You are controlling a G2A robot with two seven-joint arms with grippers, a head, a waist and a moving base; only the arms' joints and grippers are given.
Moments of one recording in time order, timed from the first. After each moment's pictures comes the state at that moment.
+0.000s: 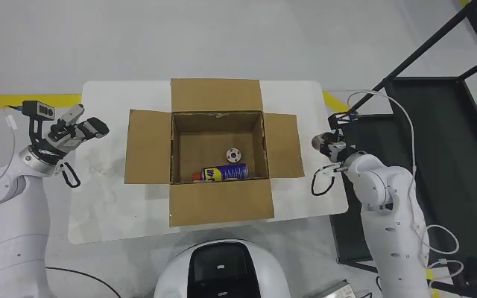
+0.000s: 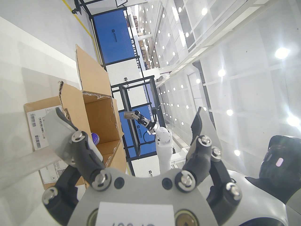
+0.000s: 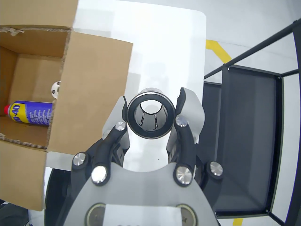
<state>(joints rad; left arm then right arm) 1.03 -1.12 -1.76 -1.13 -0.44 -0.36 -1.23 -1.49 -1.24 1.72 -1.93 -1.14 -0.09 0.89</state>
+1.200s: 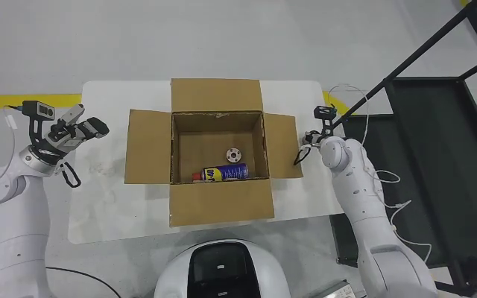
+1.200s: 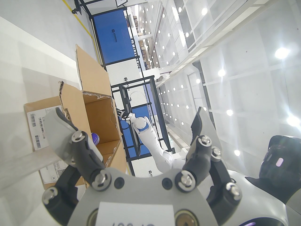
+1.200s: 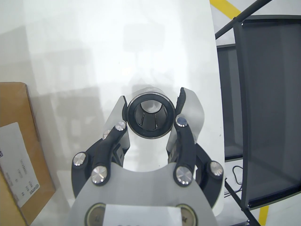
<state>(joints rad) 1.03 -1.12 -1.76 -1.13 -0.44 -0.36 -1.23 -1.02 -1.27 1.47 -1.07 -1.12 0.08 0.64</state>
